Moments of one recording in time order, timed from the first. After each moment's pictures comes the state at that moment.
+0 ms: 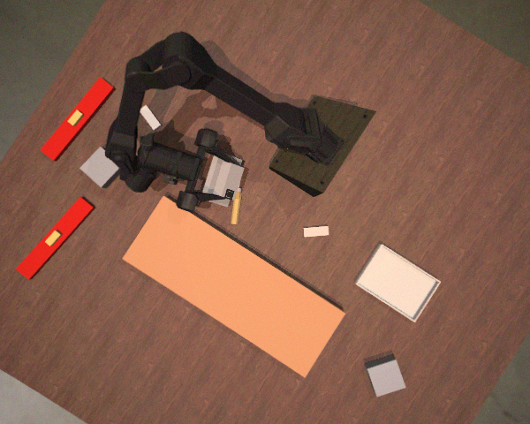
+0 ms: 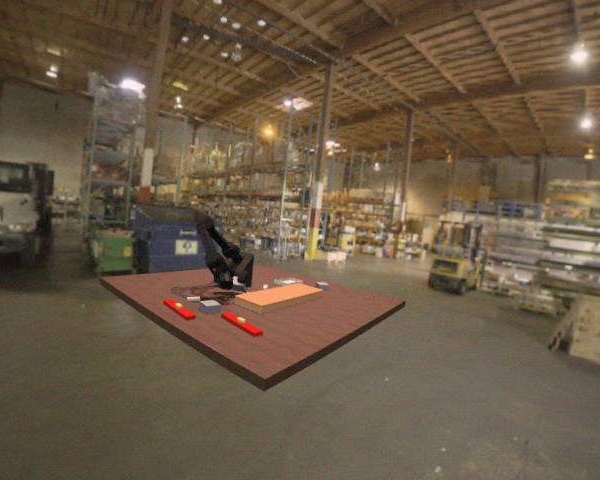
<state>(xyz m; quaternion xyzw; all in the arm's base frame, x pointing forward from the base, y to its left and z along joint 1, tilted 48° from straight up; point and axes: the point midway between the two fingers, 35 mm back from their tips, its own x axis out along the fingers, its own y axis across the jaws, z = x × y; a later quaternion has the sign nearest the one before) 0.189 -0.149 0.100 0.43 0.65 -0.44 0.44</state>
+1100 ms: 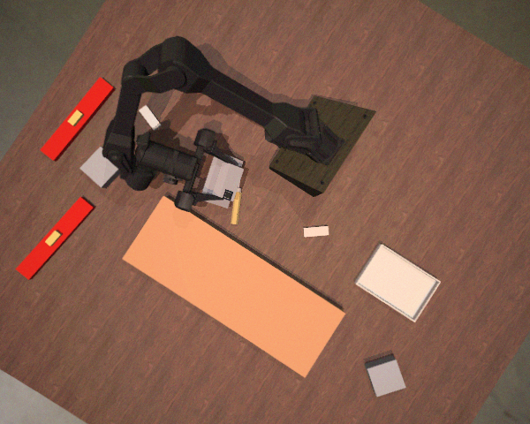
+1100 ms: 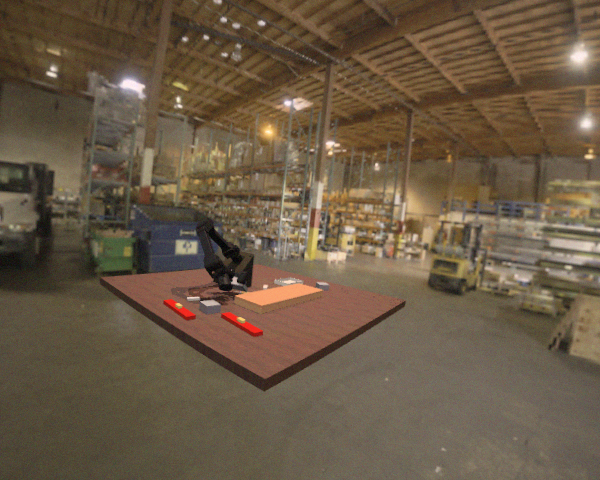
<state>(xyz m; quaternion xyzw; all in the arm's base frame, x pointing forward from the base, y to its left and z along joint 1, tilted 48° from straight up) 0.192 -0.149 0.102 0.46 0.66 -0.42 0.42</state>
